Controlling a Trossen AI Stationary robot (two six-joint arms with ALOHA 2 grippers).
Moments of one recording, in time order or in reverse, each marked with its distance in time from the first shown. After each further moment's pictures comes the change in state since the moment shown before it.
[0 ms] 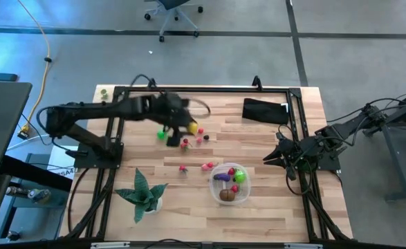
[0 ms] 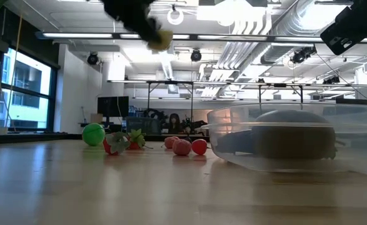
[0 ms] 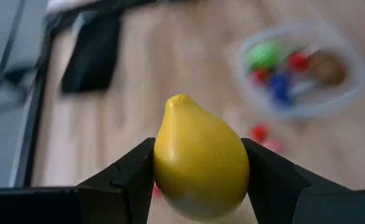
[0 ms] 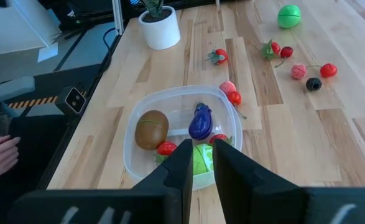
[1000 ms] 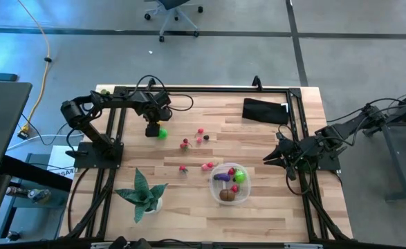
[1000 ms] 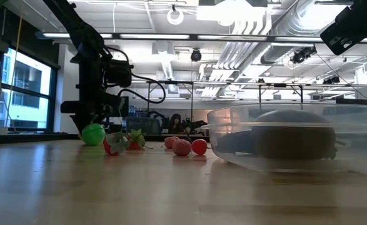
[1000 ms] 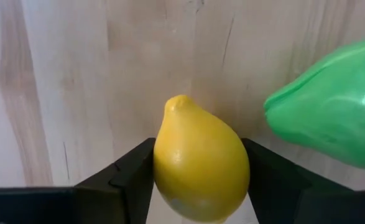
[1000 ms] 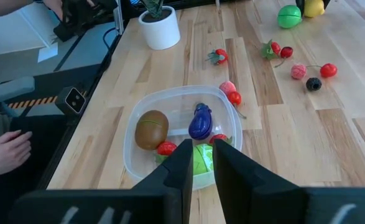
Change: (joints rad) left arm 0.477 0.216 -0.361 -0.171 -0.230 0.221; right arm 0.000 0.000 0.000 0.000 0.000 0.000
